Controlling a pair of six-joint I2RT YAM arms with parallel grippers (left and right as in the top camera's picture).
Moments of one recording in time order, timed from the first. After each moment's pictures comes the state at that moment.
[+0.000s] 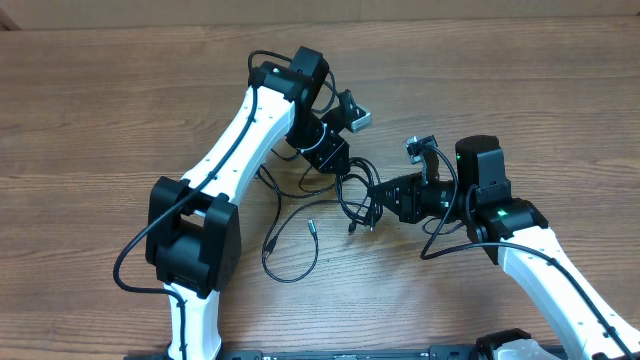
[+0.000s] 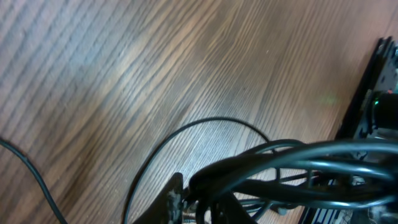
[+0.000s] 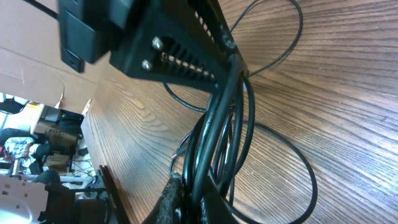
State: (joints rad) left arm -0.42 2.09 1.83 -1.23 0.58 0.44; right arm 0.24 1.28 0.73 -0.25 -0.83 0.25
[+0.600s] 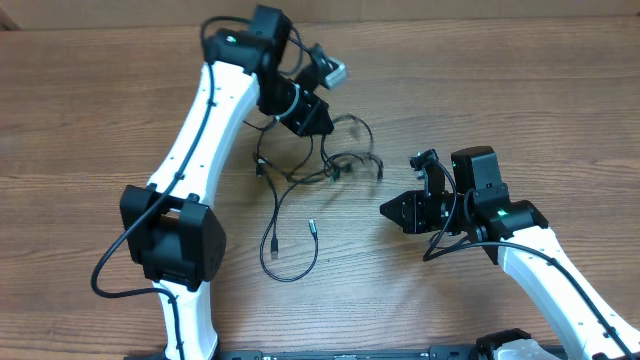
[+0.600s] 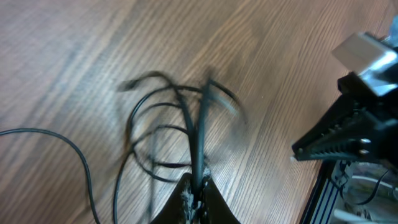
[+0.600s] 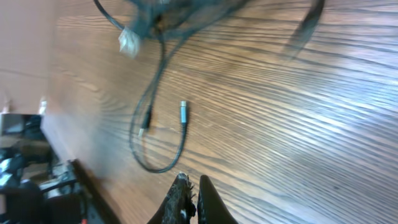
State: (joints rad) left arm -0.30 2.09 2.05 -1.32 0.66 0.43; right arm 0.24 1.28 0.73 -0.47 -0.67 0.24
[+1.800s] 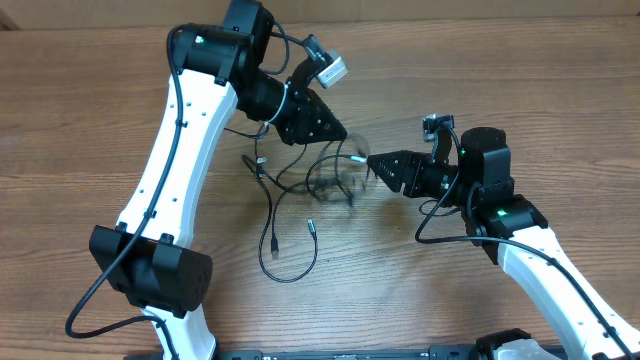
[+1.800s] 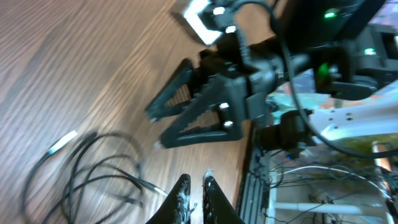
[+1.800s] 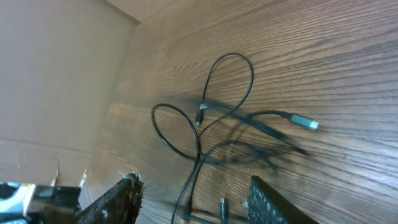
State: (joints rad) left arm -0.30 1.94 2.08 -1.50 0.96 0.56; right arm 0.24 1.28 0.73 -0.03 -0.64 0.57
